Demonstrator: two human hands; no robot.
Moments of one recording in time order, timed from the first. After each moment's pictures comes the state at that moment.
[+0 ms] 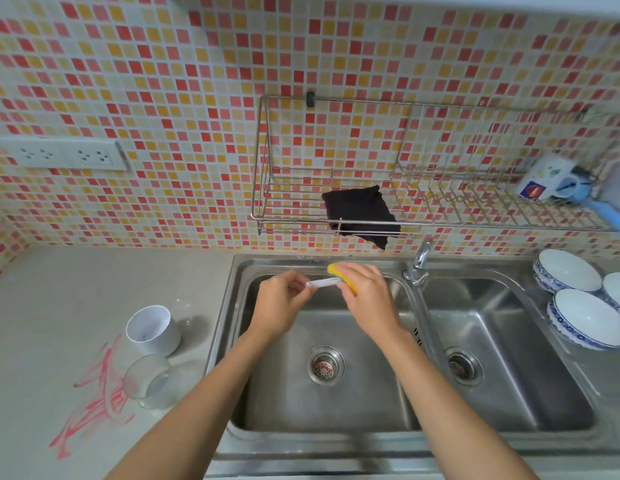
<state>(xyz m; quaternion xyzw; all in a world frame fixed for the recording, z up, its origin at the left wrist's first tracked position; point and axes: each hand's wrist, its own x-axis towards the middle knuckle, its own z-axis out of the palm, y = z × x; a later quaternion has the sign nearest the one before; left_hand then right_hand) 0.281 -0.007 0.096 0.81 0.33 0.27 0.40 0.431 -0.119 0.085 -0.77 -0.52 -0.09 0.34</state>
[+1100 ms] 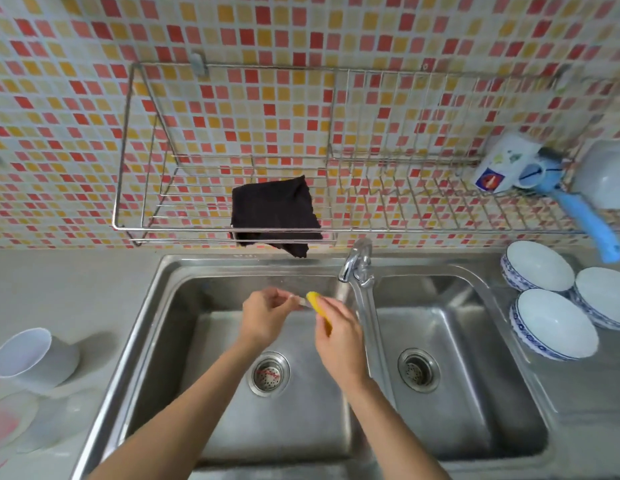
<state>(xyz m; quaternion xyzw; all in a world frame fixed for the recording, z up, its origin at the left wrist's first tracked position) 0.432 -0.059 0.043 0.71 0.44 0.20 0.51 0.520 -0.179 0.003 -0.79 -0.43 -0.02 0.45</state>
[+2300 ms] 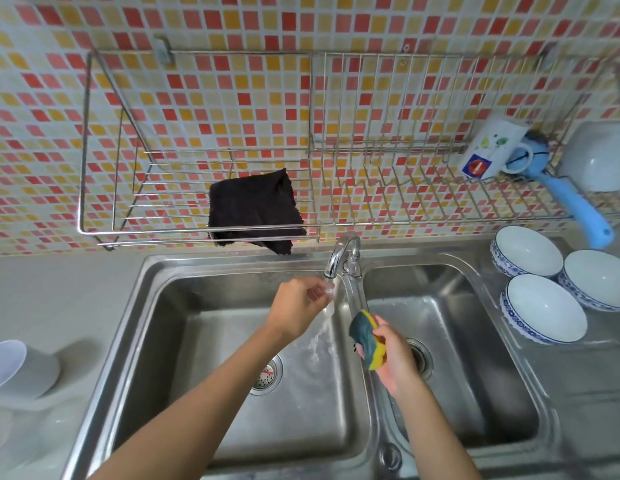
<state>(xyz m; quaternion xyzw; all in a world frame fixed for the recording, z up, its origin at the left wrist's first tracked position) 0.485 -0.083 0.047 0.86 0.27 0.14 0.41 0.589 -0.250 -0.032 -0.52 0.14 0.42 0.73</state>
